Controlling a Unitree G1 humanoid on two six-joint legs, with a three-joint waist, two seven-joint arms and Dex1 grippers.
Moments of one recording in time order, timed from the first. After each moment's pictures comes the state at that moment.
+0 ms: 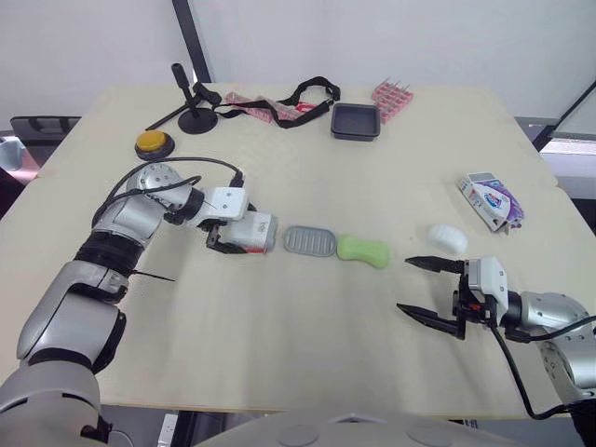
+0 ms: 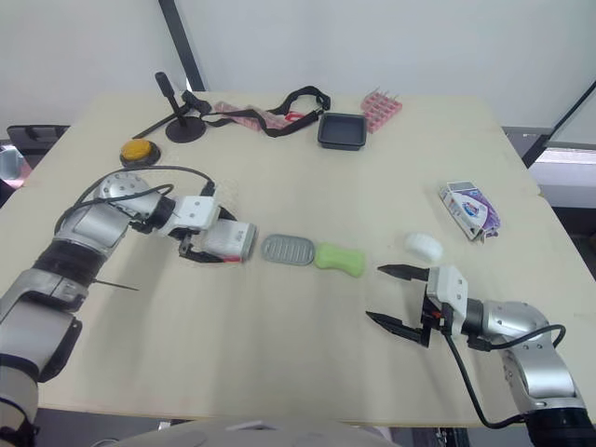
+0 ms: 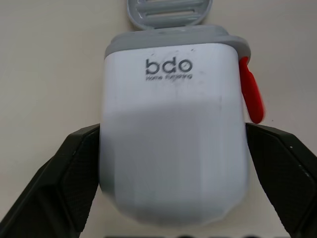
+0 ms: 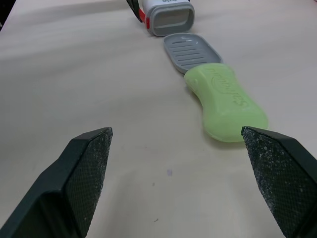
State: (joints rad) left arm -0.78 0.68 -0.39 0.56 0.06 -0.19 -1.43; right arm 0.16 -0.63 -0.09 -0.10 0.44 -0.09 1.20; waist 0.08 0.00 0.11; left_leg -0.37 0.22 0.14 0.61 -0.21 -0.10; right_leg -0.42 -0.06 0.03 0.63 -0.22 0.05
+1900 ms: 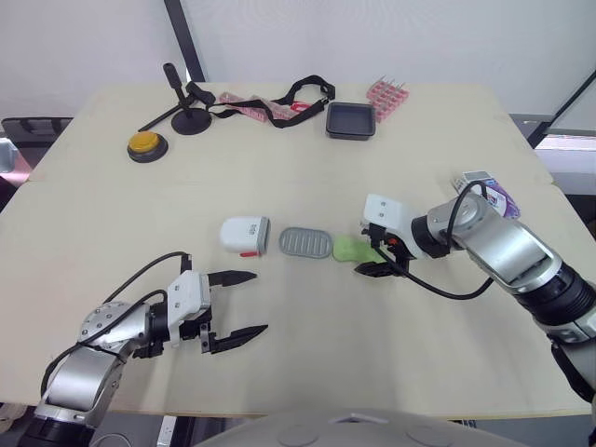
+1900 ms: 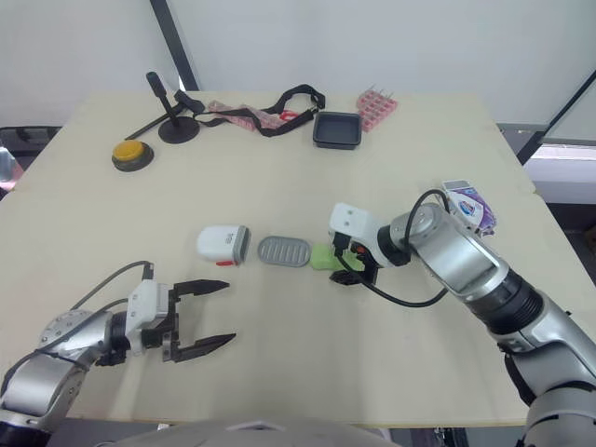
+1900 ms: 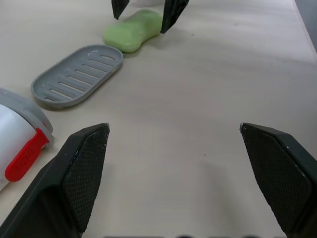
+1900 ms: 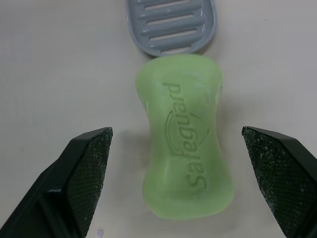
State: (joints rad) left arm 0.22 0.60 0.01 -0.28 -0.39 -0.02 -1.13; right arm -0.64 -0.75 0.51 -0.34 0.22 1.01 0.96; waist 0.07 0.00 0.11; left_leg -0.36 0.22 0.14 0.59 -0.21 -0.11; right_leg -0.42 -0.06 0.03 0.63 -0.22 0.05
